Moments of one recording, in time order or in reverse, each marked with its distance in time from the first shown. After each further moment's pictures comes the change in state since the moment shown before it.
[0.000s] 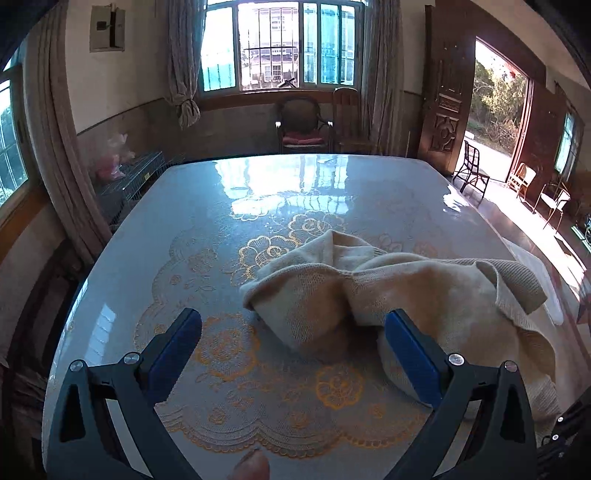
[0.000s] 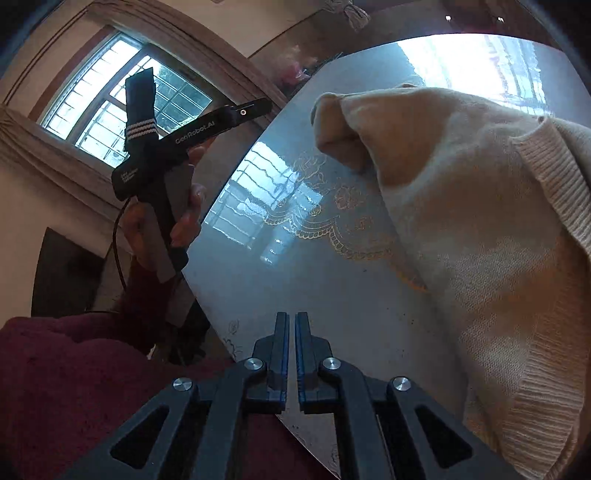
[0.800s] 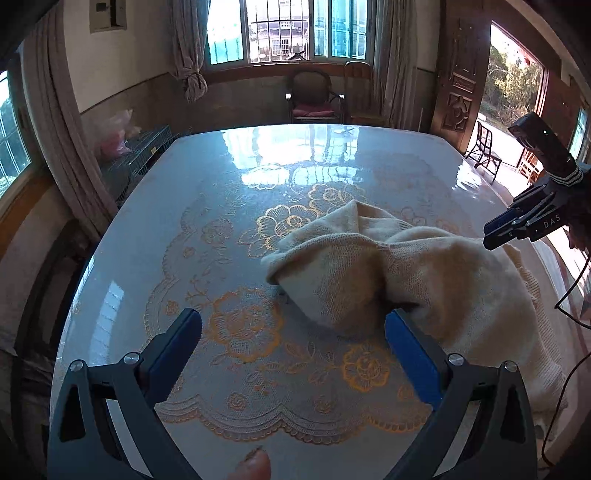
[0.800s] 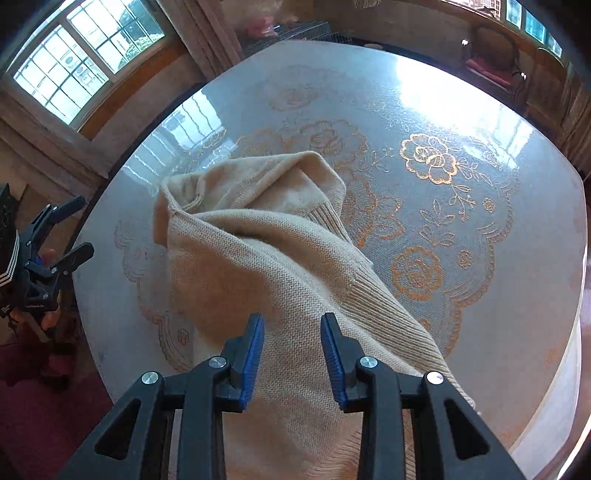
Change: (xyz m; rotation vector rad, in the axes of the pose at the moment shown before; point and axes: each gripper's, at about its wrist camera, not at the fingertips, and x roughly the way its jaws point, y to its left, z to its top) left arm 0.022 0.020 -0.005 -0.022 0.137 0.053; right arm 0.047 -0.107 0.231 -0.230 0.368 -0.419
